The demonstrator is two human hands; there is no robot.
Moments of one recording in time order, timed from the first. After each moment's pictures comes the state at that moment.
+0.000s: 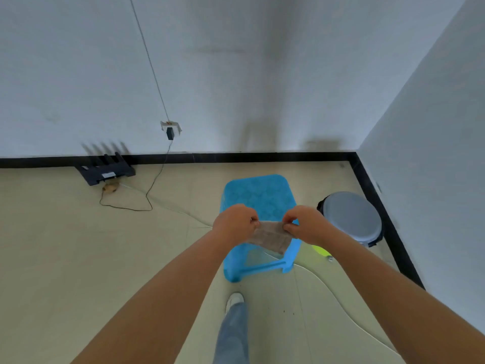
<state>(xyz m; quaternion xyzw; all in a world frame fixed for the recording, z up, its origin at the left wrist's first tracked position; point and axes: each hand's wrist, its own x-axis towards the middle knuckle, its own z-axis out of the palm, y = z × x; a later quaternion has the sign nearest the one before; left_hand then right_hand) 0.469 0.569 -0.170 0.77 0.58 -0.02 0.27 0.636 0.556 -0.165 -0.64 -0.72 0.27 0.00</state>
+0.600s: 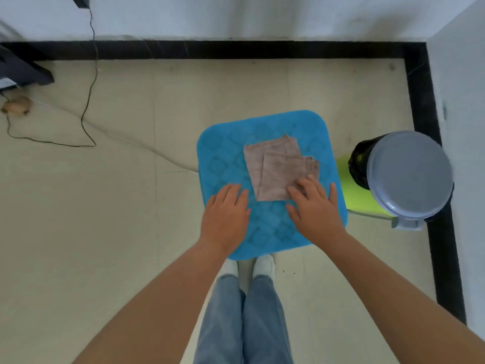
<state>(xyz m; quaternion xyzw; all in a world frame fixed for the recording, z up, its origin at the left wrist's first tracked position) 0.490 0.731 -0.481 0.80 0.56 -0.06 0.20 0.671 0.717 -0.478 -0.63 -0.75 0.12 -0.14</state>
